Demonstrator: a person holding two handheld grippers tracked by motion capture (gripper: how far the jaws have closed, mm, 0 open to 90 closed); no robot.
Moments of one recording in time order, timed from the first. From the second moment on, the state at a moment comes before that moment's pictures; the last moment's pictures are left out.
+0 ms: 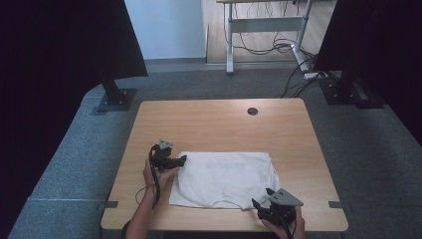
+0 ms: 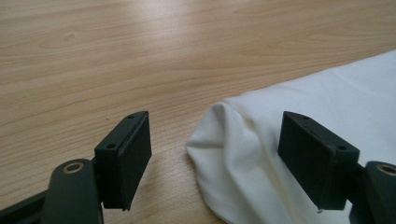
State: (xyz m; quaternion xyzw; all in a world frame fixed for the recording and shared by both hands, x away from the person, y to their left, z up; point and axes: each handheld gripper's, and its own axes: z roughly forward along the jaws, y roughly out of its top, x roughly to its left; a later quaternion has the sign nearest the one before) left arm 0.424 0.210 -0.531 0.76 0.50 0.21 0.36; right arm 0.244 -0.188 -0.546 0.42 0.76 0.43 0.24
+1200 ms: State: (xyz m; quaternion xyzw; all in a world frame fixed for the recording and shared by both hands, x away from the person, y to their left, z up) left arm 0.439 0.215 -0.529 0.75 0.52 0.18 0.37; right arm 0.247 -0.190 -0.546 0.43 0.76 0.44 0.23
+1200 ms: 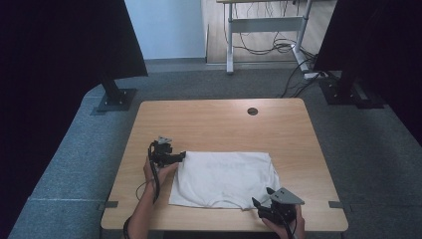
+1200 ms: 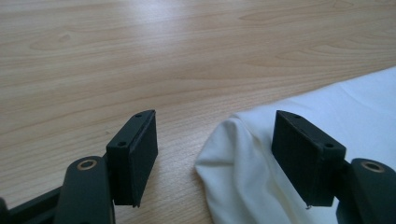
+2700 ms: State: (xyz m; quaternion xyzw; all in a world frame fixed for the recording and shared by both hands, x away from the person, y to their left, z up) left arm 0.395 0.214 -0.518 0.72 0.50 0.17 0.44; right arm 0.245 -0.170 -0.544 0.40 0.77 0.44 0.22
